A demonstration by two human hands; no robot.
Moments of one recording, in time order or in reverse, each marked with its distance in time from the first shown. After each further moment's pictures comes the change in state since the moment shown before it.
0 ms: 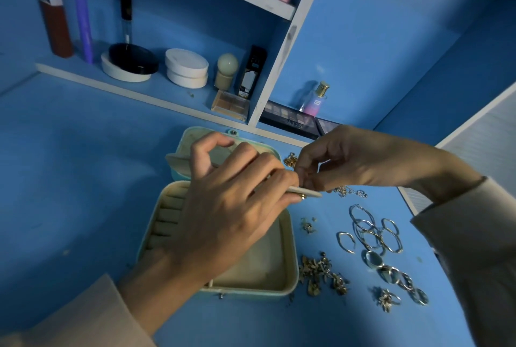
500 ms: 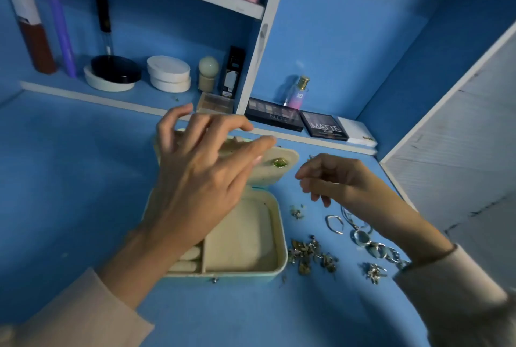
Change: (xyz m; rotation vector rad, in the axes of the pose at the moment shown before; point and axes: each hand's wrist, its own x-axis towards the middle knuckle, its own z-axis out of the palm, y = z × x) left_hand 0.006 -0.022 0.004 -0.033 -0.067 0.001; right_hand -0.026 0.054 0.062 0.356 0.600 0.030
